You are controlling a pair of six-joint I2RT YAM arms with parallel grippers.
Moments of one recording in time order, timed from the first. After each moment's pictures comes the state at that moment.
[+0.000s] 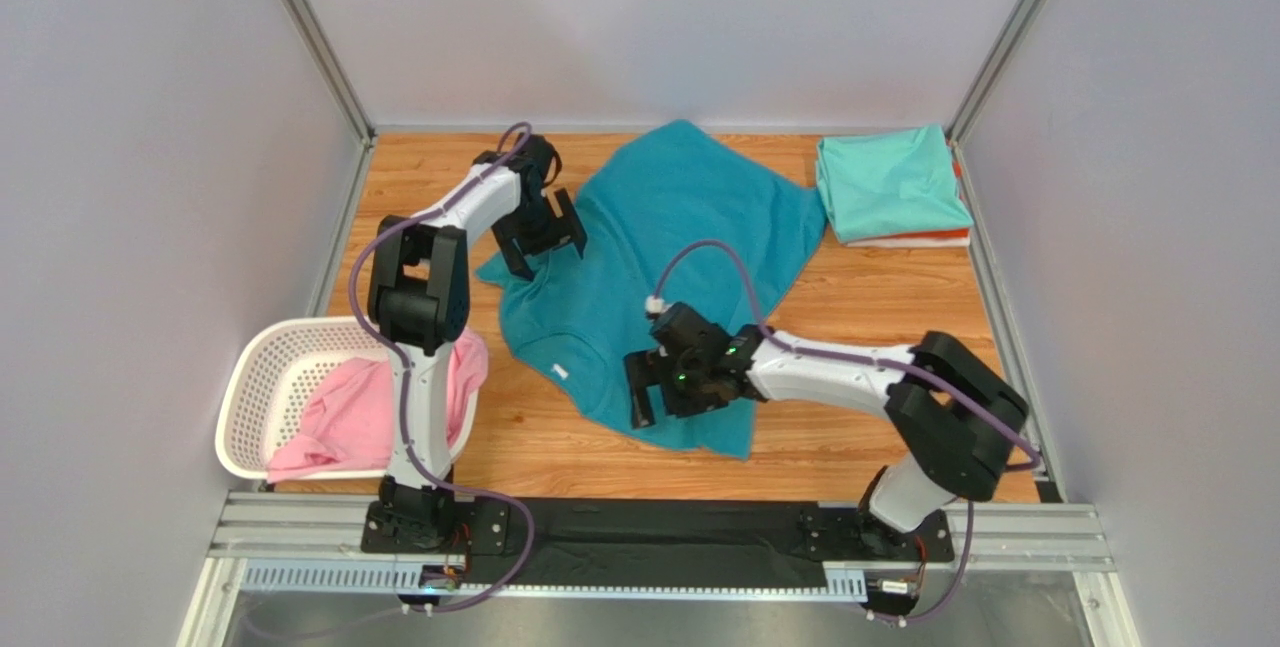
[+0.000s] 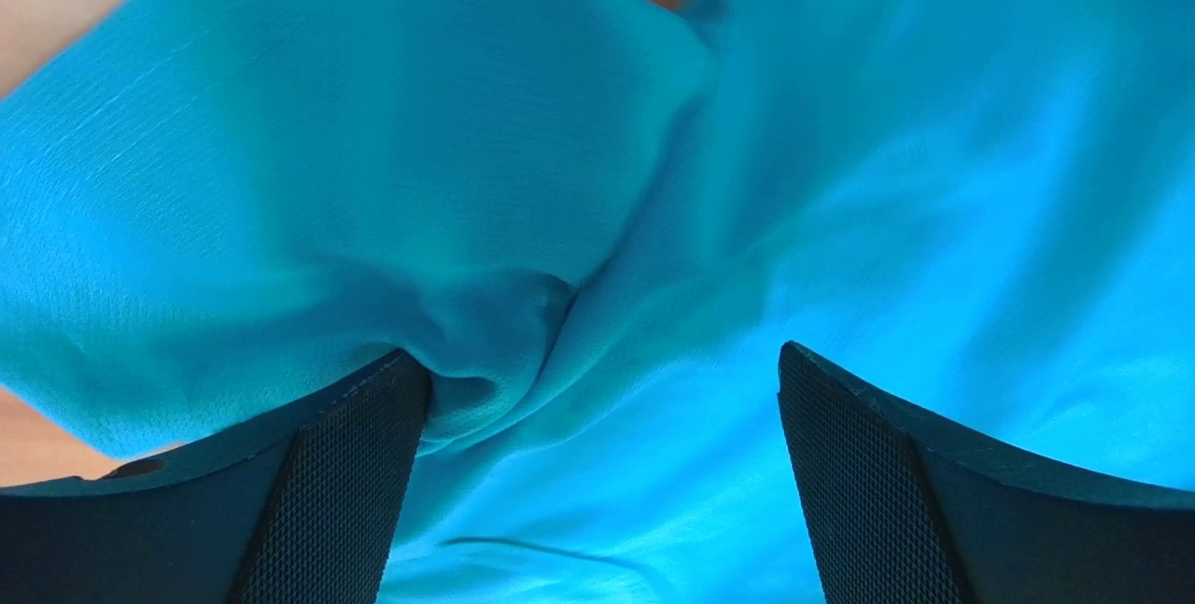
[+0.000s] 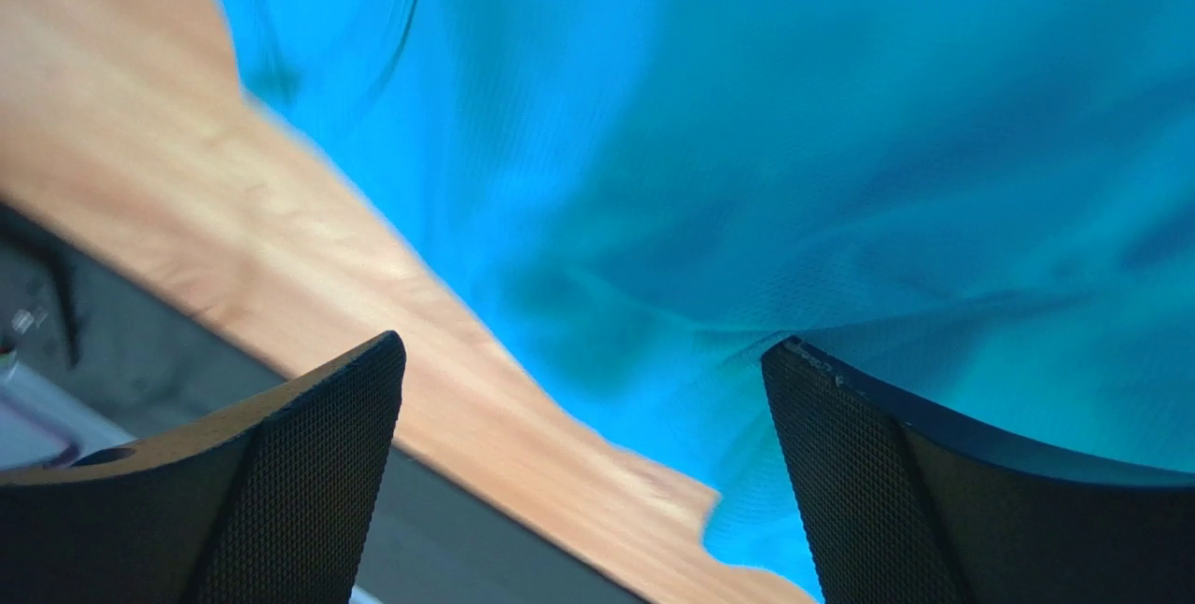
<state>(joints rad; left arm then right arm) -0.27 2.17 1.70 -0.86 0.03 -0.68 0.89 1.54 0.82 -0.34 -0.08 0.65</state>
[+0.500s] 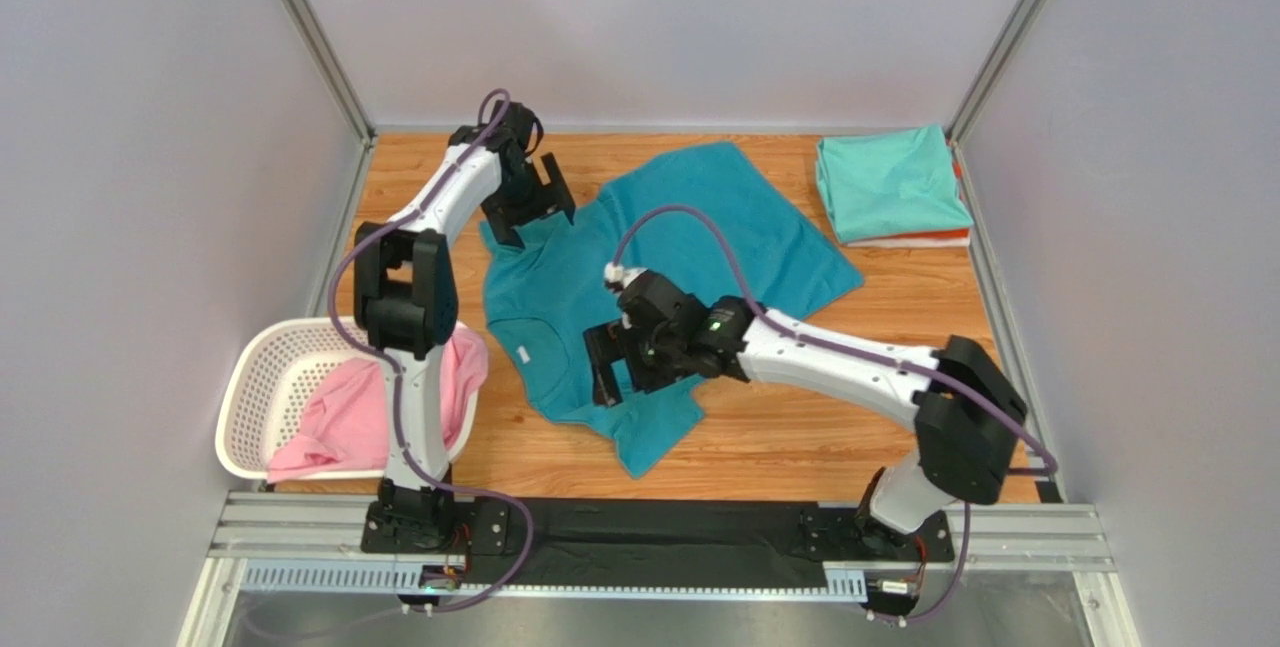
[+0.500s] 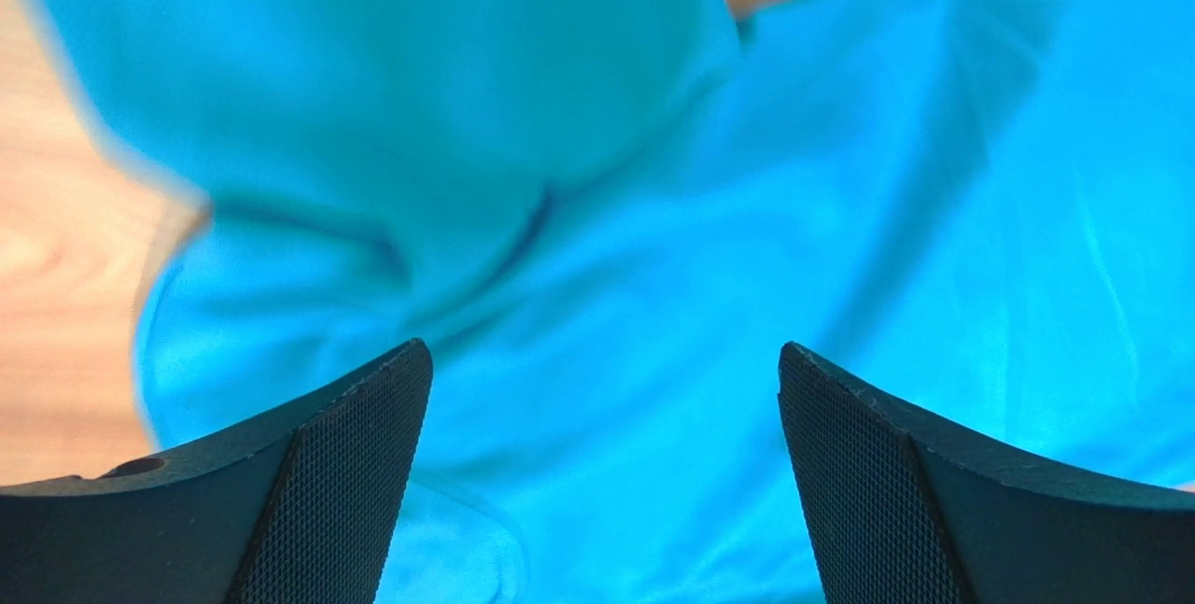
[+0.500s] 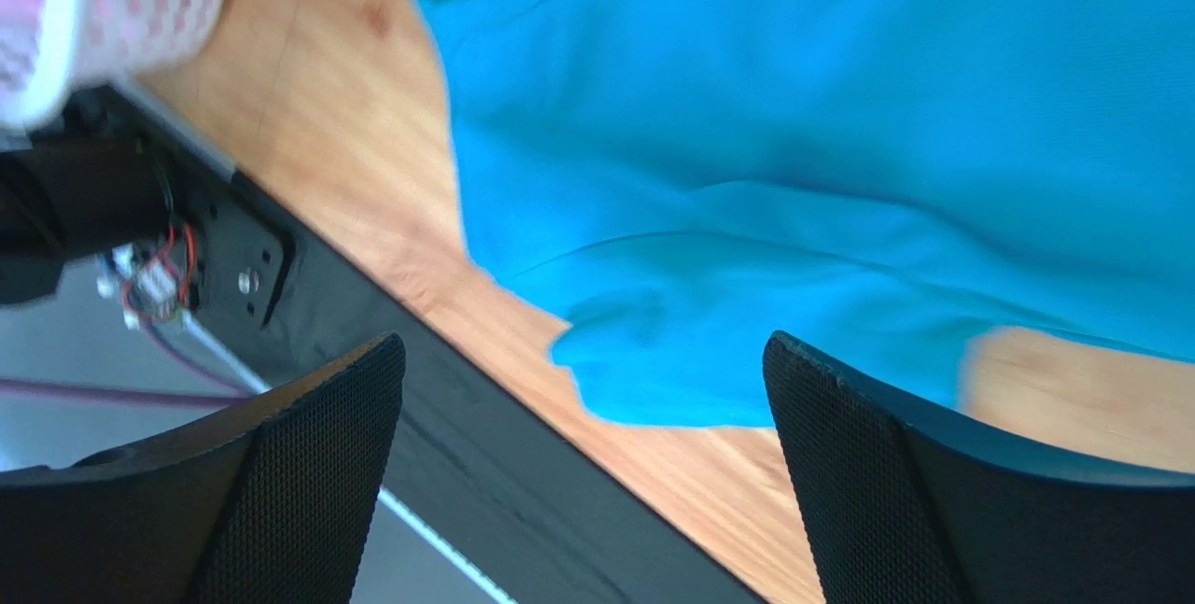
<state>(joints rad) -0.20 2.19 1.91 -0.92 0.06 -0.63 1.03 1.61 1.16 -0.49 -0.11 0.60</state>
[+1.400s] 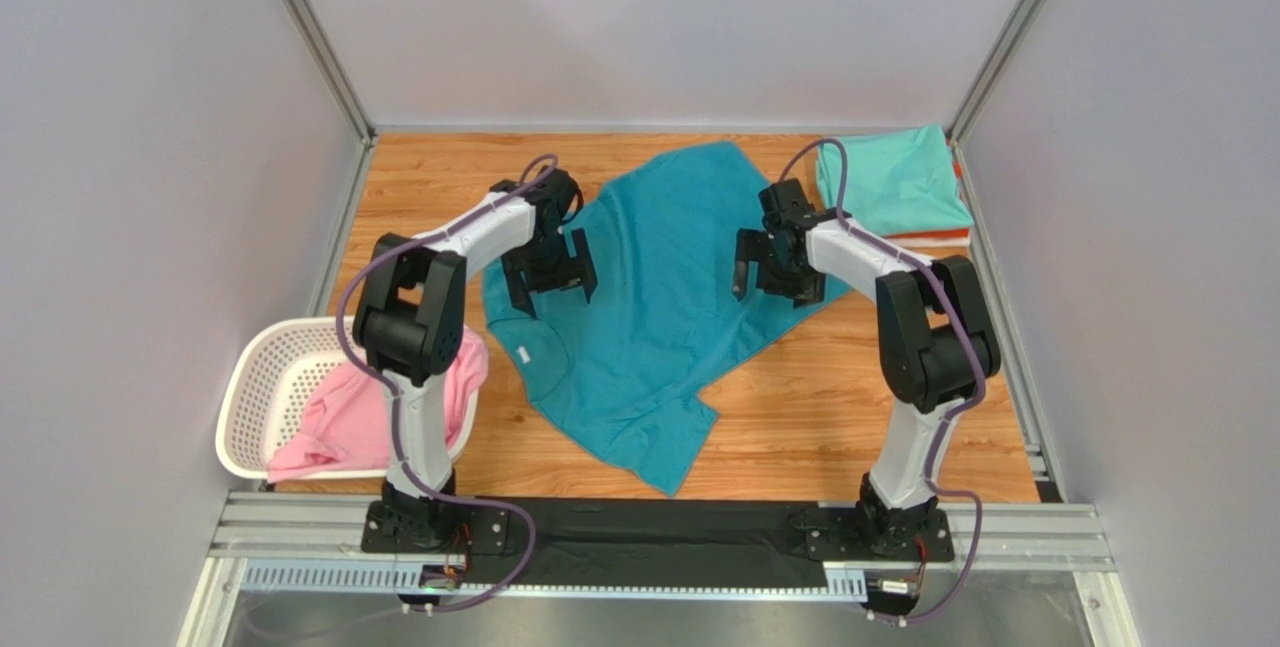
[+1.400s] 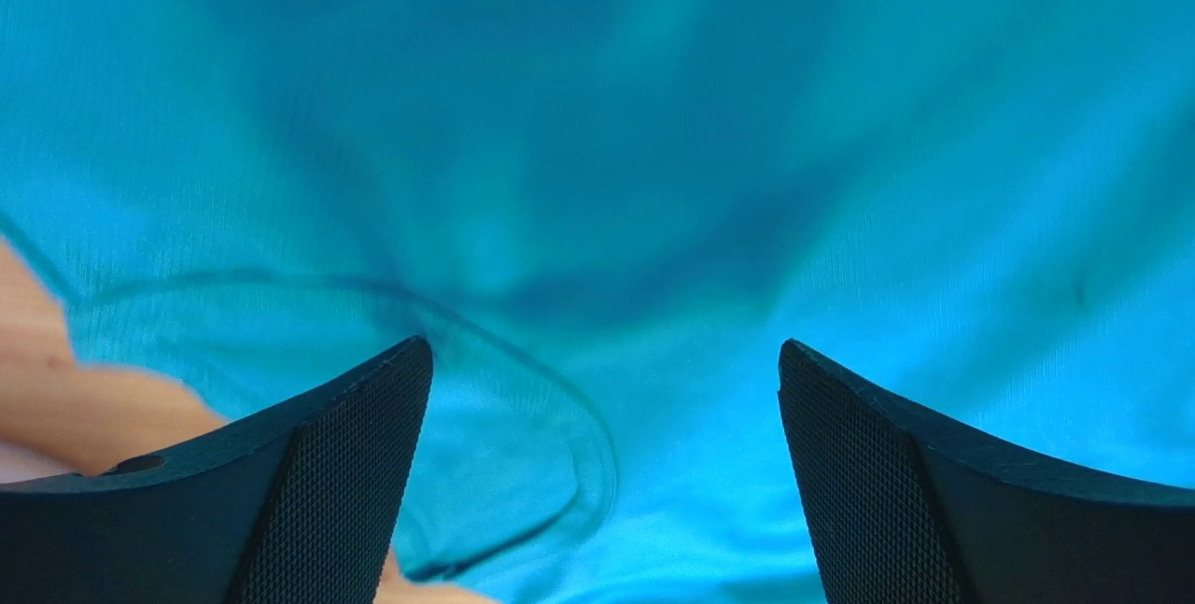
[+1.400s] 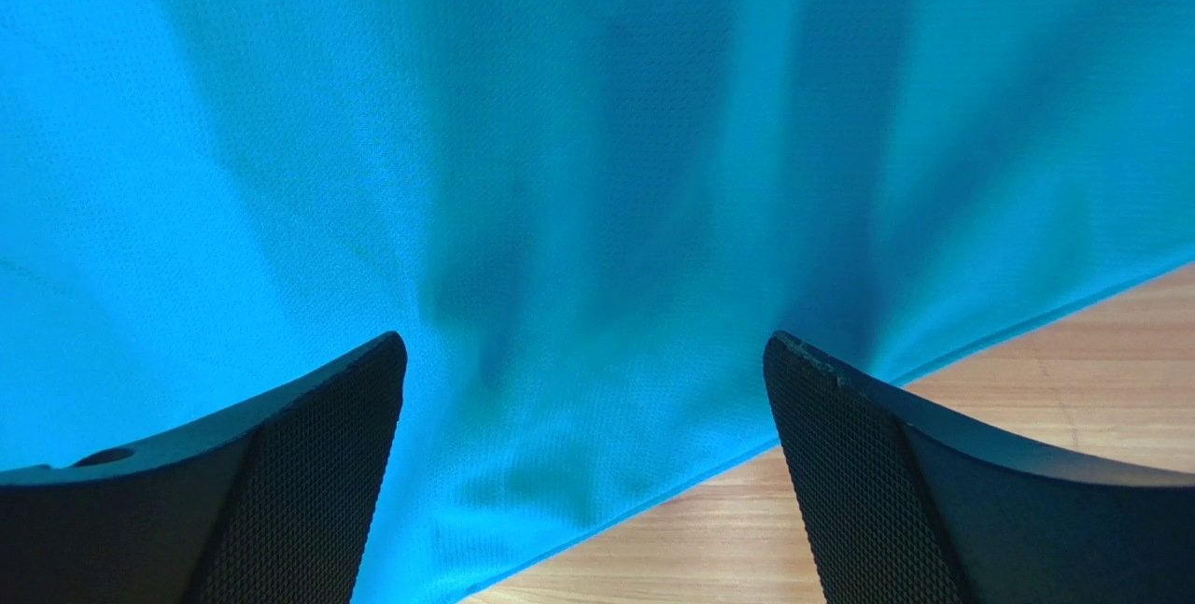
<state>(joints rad) -0.37 1.99 1.47 -0.88 -0.02 -0.64 0.30 1.87 1.26 -0.58 0.07 0.40</state>
